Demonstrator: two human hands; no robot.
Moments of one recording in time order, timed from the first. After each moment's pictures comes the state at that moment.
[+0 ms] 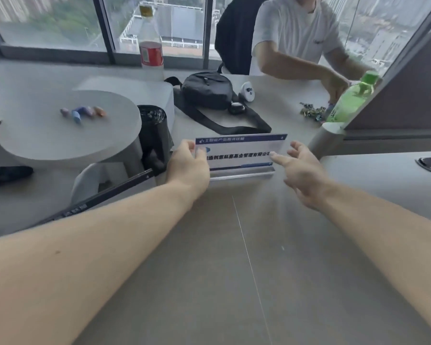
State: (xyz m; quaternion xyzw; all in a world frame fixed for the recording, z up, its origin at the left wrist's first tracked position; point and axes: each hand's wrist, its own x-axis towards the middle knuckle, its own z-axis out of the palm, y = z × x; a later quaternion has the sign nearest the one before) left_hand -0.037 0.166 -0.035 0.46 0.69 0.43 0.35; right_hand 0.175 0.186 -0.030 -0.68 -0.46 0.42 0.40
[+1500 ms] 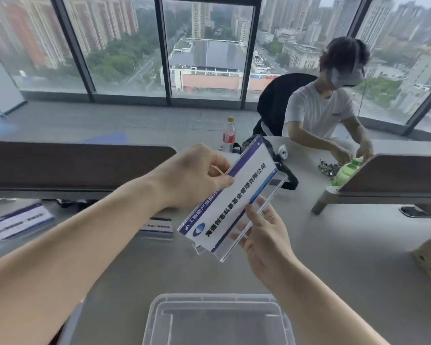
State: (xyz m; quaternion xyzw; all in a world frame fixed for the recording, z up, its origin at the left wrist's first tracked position) left_hand -0.234 -0.096 0.361 0.71 0.56 0.22 0.36; right_hand -0.076 -0.111 0.253 -0.48 -0.29 0.65 0.51
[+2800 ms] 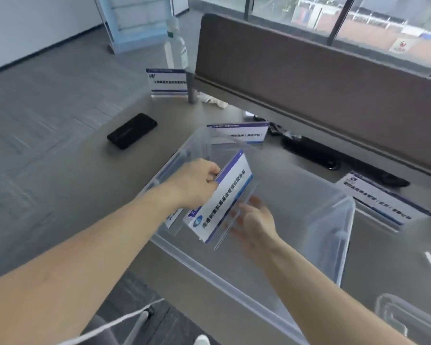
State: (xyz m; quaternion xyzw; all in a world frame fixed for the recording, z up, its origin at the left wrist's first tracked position) left_hand -0.756 -0.314 0.134 0.43 0.80 0.21 0.36; right_hand -0.610 -0.263 0.082 -0.56 -0.34 0.73 0.17
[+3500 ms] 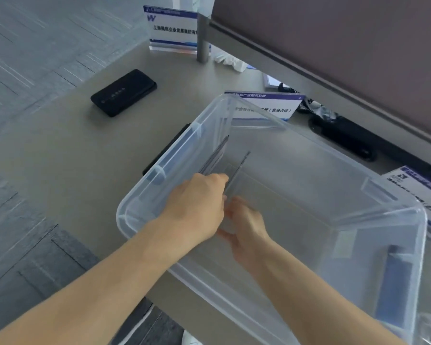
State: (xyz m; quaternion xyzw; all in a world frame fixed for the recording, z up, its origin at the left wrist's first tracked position) left_hand -0.763 -0.331 0.051 0.47 0.84 0.14 0.22; right_hand -0.673 -0.273 -0.010 -0.59 -0.34 0.73 0.07
